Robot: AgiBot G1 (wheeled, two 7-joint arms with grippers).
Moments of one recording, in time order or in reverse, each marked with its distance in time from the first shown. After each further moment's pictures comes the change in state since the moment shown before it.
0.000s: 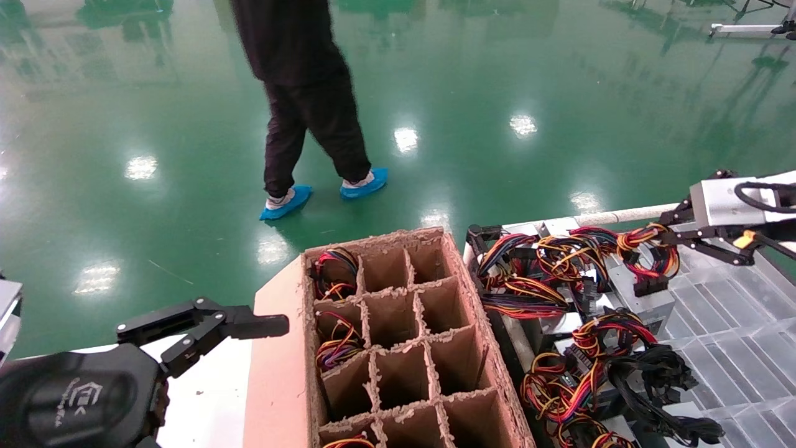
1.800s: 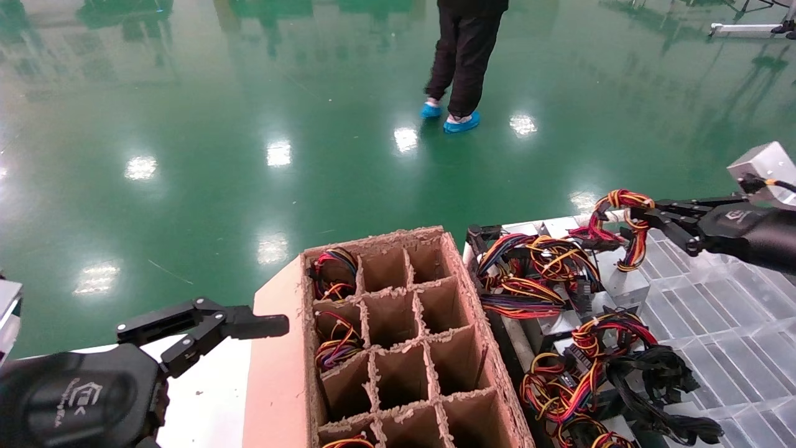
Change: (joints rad) left arm -0.001 -0.001 0.003 0.000 -0.002 -0.001 0.001; right arm -0.320 0.114 0.317 -0.111 0.454 0.145 0.396
